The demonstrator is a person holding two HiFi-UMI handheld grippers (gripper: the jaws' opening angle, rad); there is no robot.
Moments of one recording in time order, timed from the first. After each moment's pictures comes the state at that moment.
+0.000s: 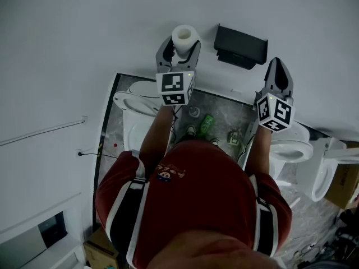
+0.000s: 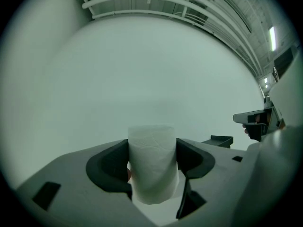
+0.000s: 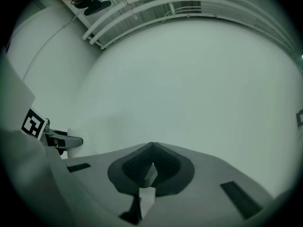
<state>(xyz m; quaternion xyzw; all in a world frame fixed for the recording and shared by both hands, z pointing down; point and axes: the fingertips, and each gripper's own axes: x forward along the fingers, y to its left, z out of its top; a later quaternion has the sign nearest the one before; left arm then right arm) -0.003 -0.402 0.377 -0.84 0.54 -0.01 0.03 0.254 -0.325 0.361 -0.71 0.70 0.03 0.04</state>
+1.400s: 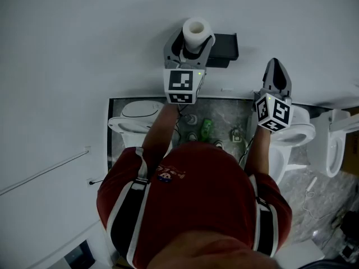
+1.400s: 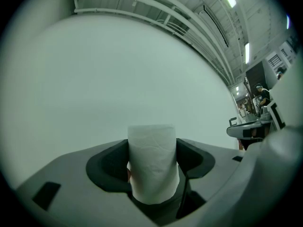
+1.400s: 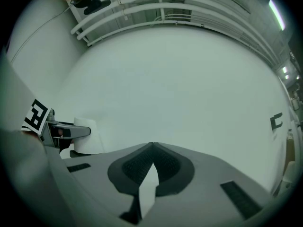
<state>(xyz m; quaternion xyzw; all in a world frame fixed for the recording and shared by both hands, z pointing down) 0.144 -0.405 0.336 -0.91 0.40 0.01 0.07 0.339 -0.286 0.369 -0.78 0.62 0.02 0.06</state>
